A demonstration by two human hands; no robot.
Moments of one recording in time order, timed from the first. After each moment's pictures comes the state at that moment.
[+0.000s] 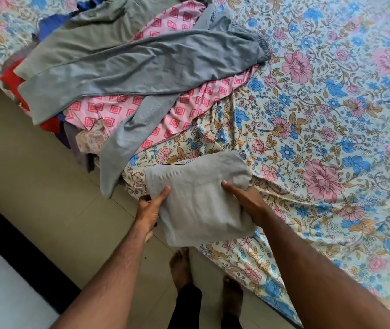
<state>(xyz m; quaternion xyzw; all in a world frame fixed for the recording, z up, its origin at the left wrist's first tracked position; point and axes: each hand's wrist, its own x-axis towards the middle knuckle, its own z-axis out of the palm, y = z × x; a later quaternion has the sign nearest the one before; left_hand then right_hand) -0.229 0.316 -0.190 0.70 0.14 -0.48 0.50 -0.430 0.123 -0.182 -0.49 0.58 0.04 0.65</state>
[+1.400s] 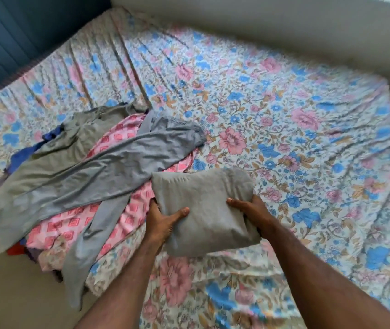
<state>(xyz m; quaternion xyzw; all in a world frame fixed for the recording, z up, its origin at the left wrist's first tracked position) -0.239 0.053 -0.090 0.76 -0.15 -0.38 0.50 -0.467 -0.089 -0.074 -0.44 0.57 -0.17 0.68</state>
